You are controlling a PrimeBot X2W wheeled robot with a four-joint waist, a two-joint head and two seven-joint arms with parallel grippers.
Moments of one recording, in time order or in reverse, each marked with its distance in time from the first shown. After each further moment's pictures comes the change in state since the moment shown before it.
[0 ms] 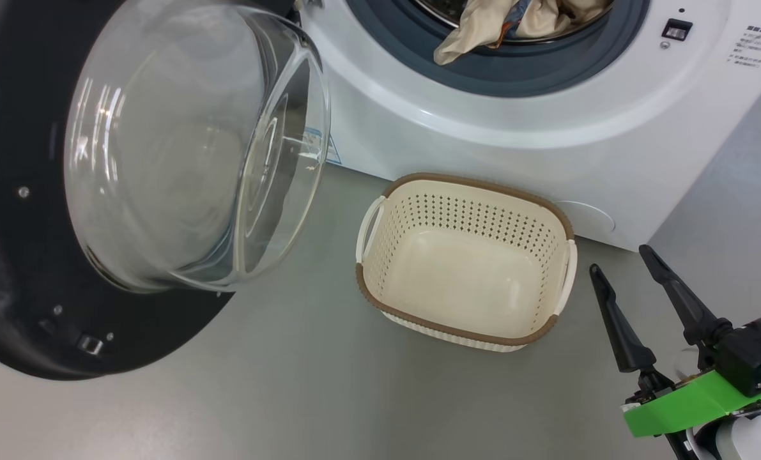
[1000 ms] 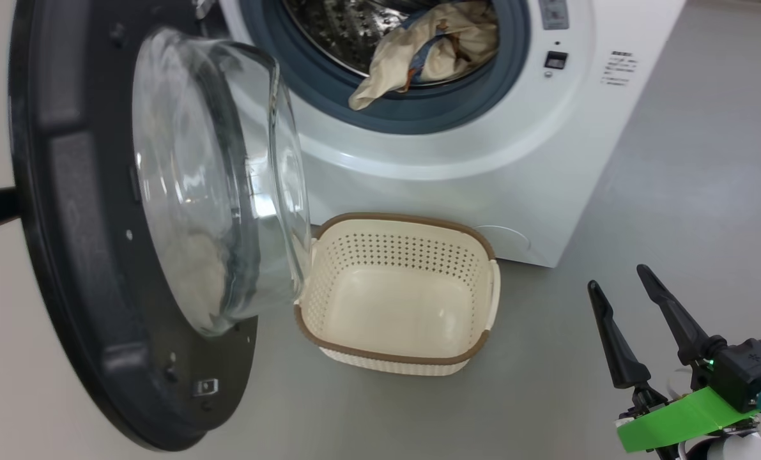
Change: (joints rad) left arm 0.066 -0.074 -0.110 -0.210 -0.072 -0.024 0.156; right arm 0.046 0.061 -0.033 0.010 -0.010 0.000 0.000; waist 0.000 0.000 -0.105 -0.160
